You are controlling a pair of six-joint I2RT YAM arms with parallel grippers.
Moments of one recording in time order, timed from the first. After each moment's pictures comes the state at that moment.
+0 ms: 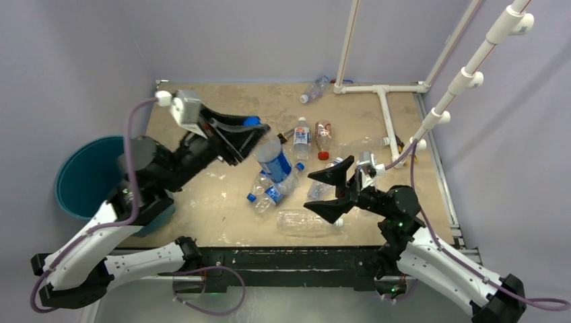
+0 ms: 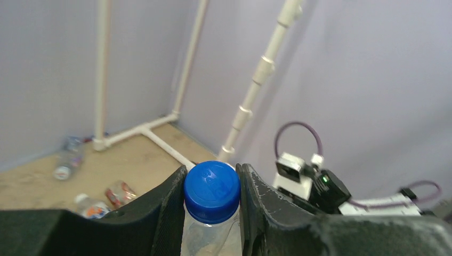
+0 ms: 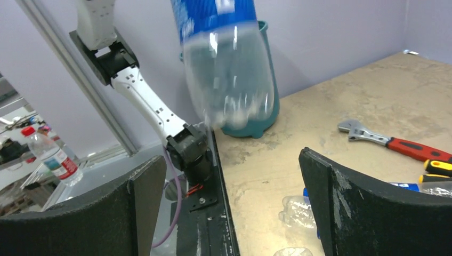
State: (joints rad) left arm -0.95 0.87 1.26 -0.12 -0.02 -0.34; right arm 0.73 0.62 0.36 0.67 -0.56 0.52
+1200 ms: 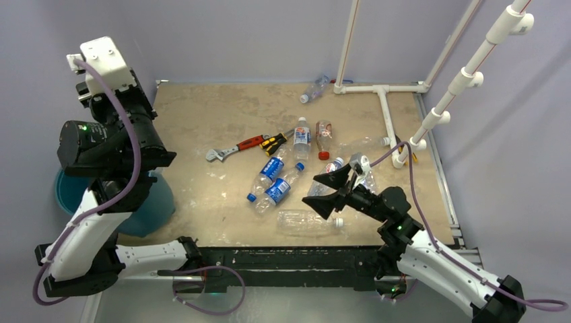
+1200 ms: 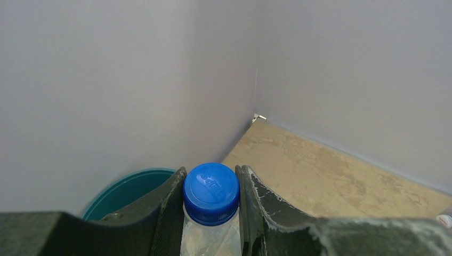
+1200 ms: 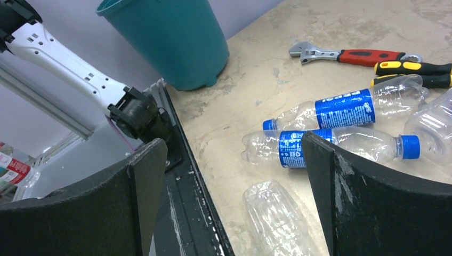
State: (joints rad) left arm -0.95 1.04 1.71 0.04 -1.56 0.74; right arm 0.73 0.57 0.30 0.43 -0.36 0.45
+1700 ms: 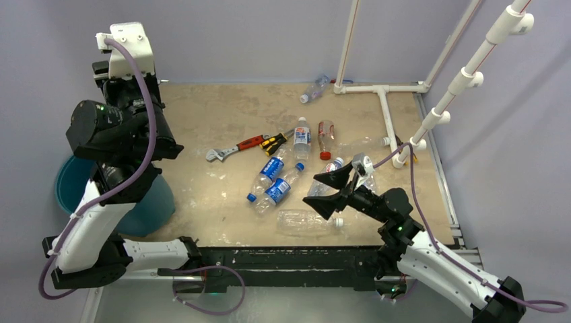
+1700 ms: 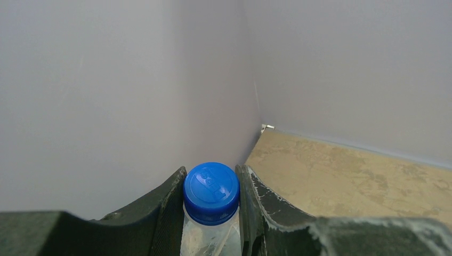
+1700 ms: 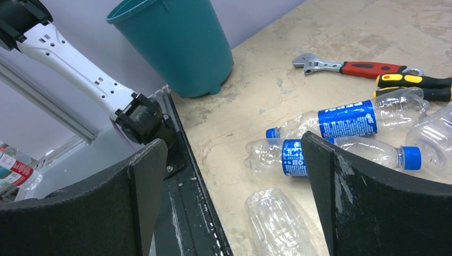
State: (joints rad) left arm -0.95 1.12 1.80 -0.01 -1.48 0.87; right arm 0.73 0.56 0.29 0.47 -0.36 0.46
